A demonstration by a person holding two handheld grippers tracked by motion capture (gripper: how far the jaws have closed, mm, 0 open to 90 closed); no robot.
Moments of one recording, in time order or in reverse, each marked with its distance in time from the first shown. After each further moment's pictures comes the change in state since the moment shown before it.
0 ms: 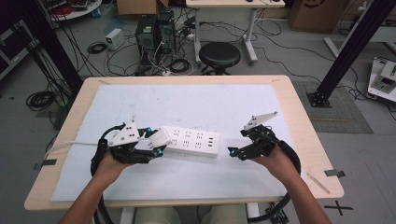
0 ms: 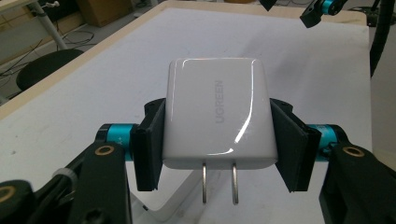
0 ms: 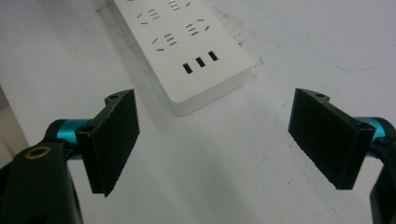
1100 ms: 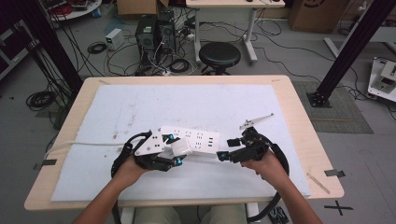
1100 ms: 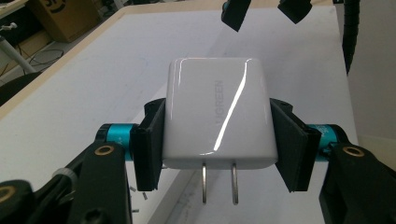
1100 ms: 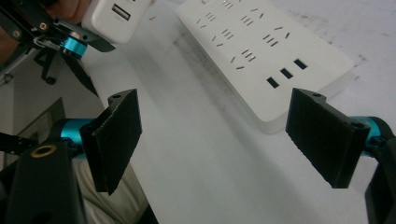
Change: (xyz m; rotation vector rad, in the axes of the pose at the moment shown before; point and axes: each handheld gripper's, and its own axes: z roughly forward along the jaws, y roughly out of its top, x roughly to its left) left arm -0.029 0.007 0.045 0.021 -0.100 0.146; right arm 0.014 0.001 0.013 -0.058 0.290 0.214
